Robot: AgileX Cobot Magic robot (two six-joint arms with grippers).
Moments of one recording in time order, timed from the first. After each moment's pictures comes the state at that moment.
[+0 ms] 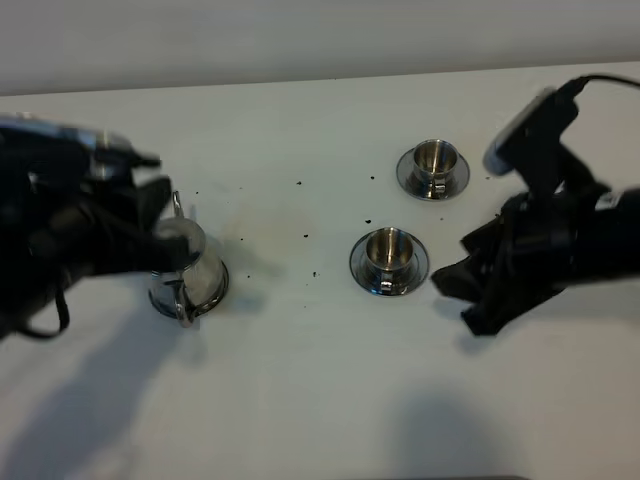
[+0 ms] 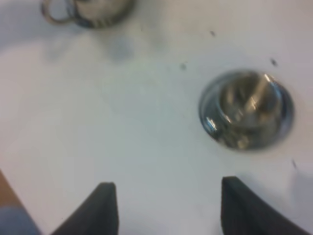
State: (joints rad) left arm -0.55 1.04 -0.57 -1.77 -0.31 1.63; right arm 0.45 1.33 -0.83 0.65 0.58 -0.80
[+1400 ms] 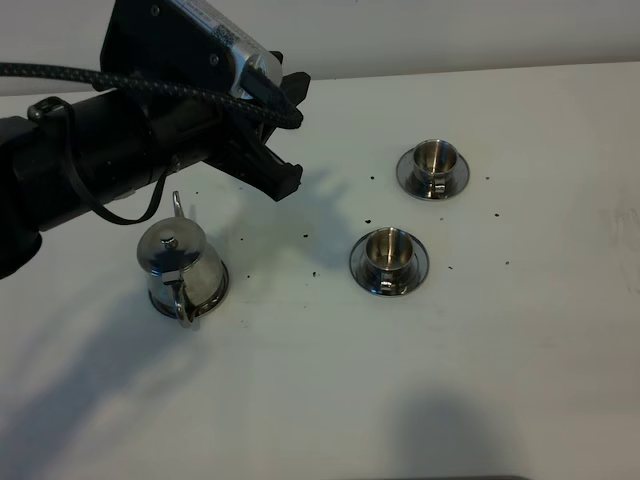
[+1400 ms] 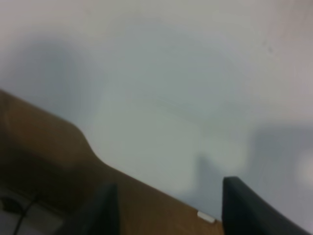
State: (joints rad) left arm -0.56 1.35 -0.92 -1.77 0.06 1.97; right arm 0.45 0.37 -0.61 -0.03 1.22 -0.04
